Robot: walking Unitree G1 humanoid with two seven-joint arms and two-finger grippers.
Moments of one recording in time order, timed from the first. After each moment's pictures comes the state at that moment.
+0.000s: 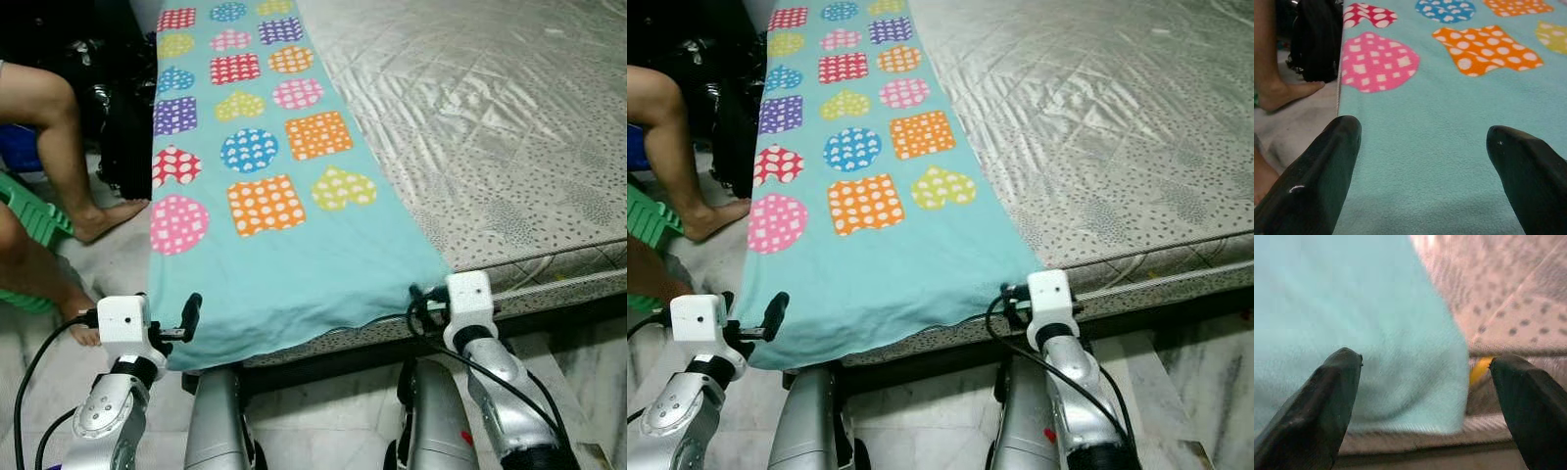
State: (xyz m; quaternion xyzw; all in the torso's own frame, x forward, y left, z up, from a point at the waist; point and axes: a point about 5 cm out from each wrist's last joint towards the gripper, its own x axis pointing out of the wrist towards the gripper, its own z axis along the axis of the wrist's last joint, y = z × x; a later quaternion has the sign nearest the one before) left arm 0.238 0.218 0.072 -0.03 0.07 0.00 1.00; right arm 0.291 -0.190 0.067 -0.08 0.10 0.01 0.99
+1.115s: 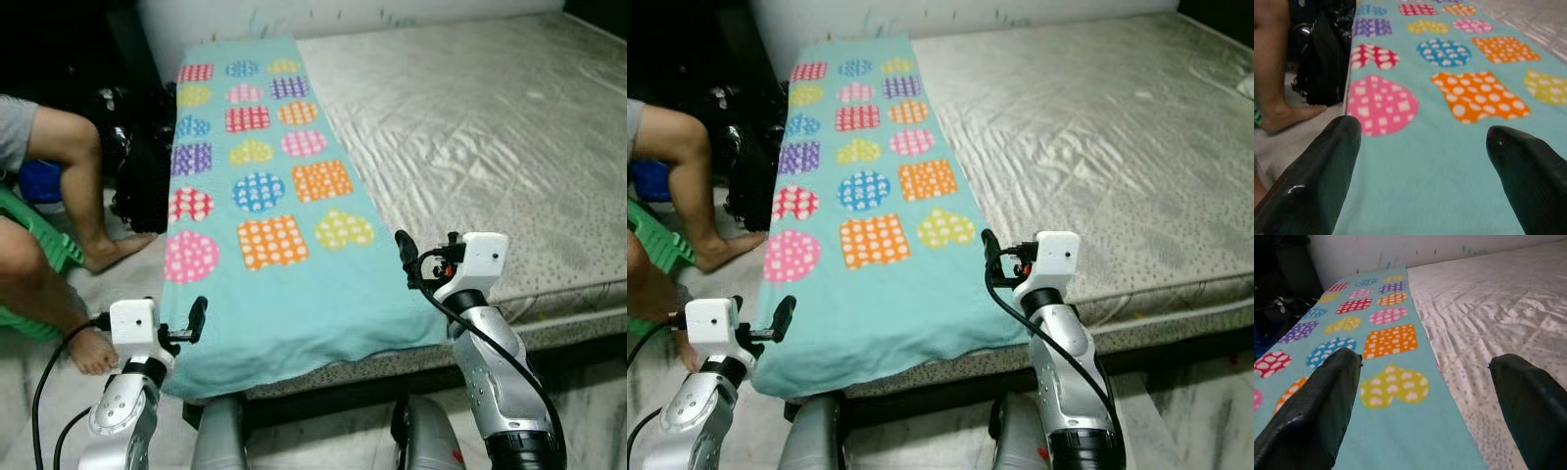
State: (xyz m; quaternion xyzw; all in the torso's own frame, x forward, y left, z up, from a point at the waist) left arm 0.248 0.213 0.057 -0.04 0.07 0.00 1.00; right arm 0.307 -0.164 0.124 0.07 -0.02 0.07 1.00
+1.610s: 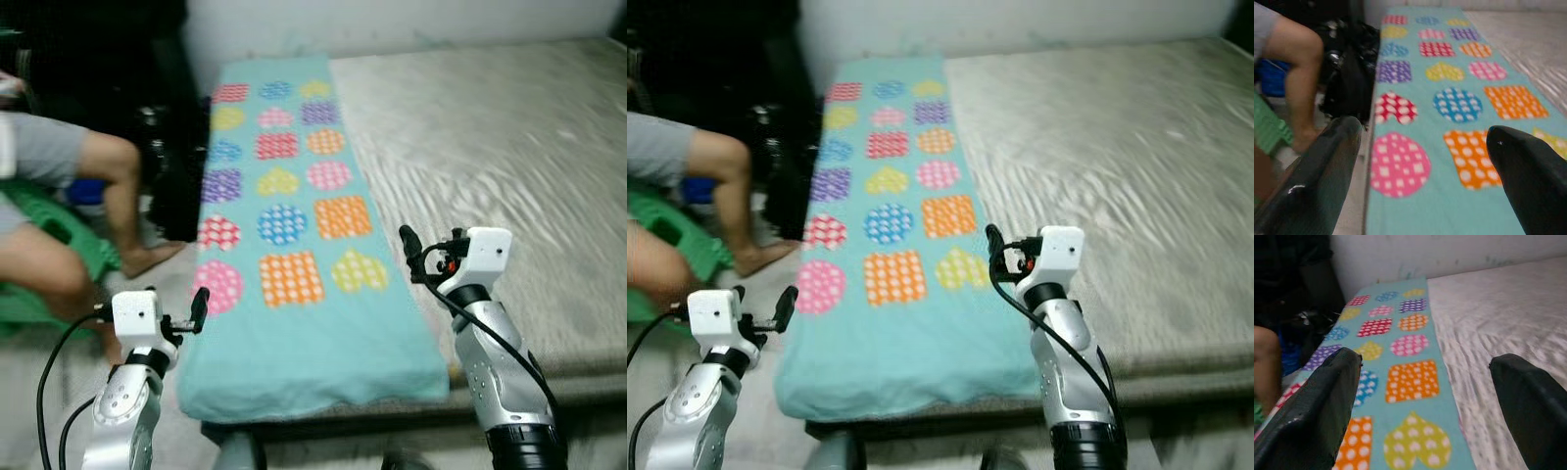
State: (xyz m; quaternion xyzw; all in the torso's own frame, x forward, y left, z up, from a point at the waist) left arm 0.256 0.212 0.061 -0.03 0.05 0.00 1.00; right arm 0.310 -0.169 0.123 0.07 -0.01 0.05 1.00
